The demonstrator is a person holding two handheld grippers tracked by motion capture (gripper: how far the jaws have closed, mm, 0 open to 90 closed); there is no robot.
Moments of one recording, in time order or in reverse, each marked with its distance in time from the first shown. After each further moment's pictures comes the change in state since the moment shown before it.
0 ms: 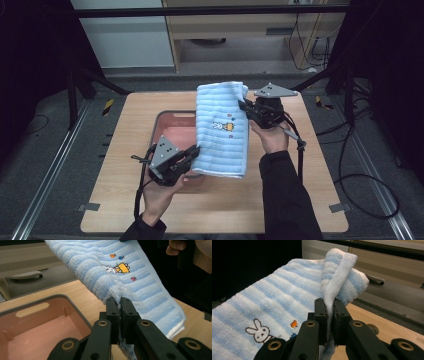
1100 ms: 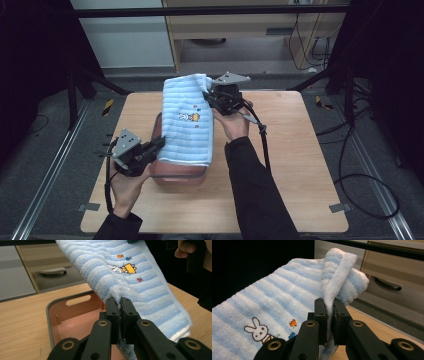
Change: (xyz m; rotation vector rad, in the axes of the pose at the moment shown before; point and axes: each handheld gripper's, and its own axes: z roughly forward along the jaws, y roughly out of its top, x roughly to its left) left arm 0.068 -0.011 -0.033 0.004 0.147 -0.061; right arm 0.048 0.032 0.082 0.007 0.077 -0.015
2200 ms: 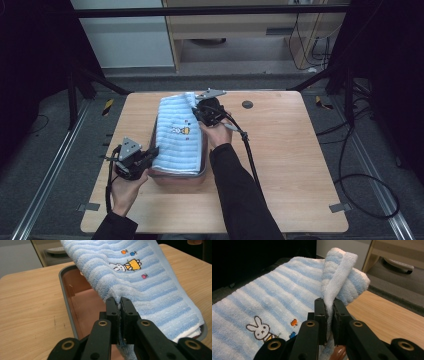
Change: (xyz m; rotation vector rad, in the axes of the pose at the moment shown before) left arm 0.029 -0.049 0.023 0.149 0.062 -0.003; right arm 0.018 -0.046 0.067 0.131 0.010 0.012
